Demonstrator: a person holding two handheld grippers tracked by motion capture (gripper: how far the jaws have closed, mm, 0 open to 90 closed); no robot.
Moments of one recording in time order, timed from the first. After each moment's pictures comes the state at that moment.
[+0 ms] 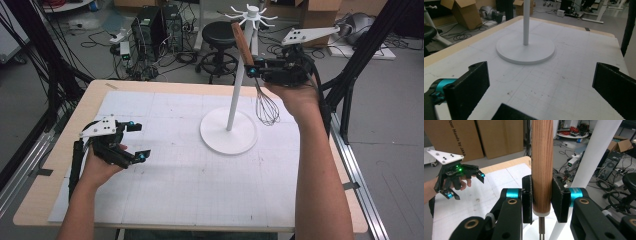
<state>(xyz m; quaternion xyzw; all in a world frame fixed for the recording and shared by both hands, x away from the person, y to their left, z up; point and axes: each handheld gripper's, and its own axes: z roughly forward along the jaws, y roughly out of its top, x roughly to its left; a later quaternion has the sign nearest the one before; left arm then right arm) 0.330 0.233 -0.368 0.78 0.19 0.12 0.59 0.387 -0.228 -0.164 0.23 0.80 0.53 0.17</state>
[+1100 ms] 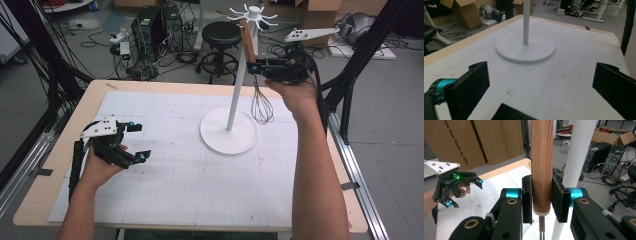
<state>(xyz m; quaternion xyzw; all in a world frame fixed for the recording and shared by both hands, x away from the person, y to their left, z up) 0.330 0.232 -0.368 0.78 0.19 0.12 0.59 0.404 -0.237 -0.175 0.26 0.78 0.55 0.14</state>
